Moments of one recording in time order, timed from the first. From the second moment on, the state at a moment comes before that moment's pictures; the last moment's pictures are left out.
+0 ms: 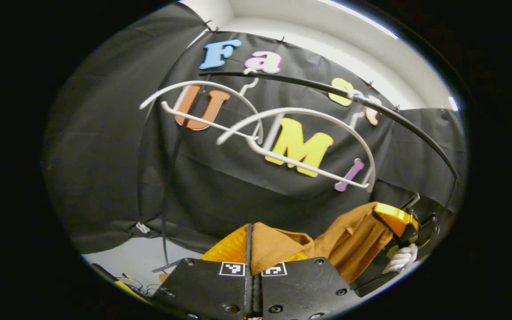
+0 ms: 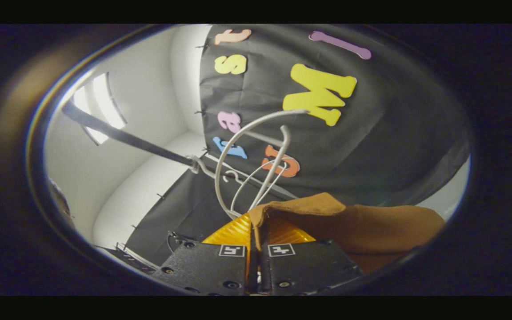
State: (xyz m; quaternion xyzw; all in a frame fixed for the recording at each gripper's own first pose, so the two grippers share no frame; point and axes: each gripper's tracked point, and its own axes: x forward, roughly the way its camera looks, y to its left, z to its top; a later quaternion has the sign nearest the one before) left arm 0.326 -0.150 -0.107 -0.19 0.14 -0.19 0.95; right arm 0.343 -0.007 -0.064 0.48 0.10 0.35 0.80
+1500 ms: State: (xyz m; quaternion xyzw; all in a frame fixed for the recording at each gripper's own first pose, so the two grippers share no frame) left arm 0.176 -0.194 -0.440 -0.08 0.46 -0.18 0.87; right arm 0.257 0.025 -0.456 0.28 0.48 0.09 0.83
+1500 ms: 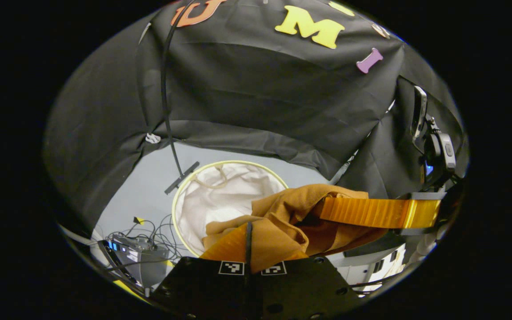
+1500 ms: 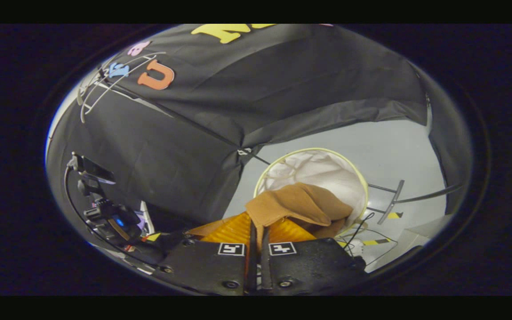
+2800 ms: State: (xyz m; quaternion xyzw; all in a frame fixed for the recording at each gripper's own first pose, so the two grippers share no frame) left arm 0.176 -0.091 -0.205 -0.05 0.22 -0.13 0.96; right arm 0.213 0.014 -0.188 0.07 0.21 0.10 0.97
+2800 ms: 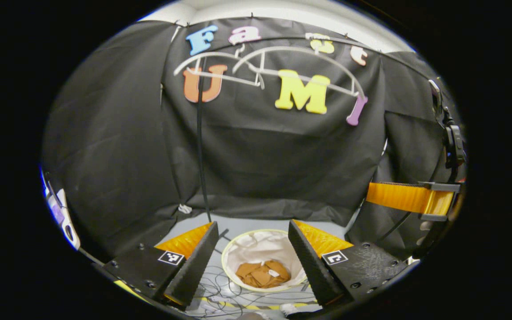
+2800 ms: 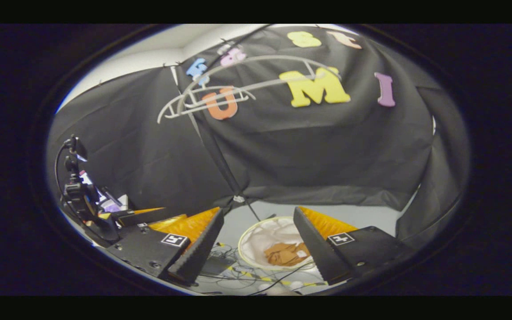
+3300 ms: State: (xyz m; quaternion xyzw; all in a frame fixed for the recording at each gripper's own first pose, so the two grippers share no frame) left arm 0.127 -0.070 -0.007 -0.01 0.03 -0.12 0.99; right arm 0.128 -0.008 -0.034 0.01 0.06 0.07 1.00
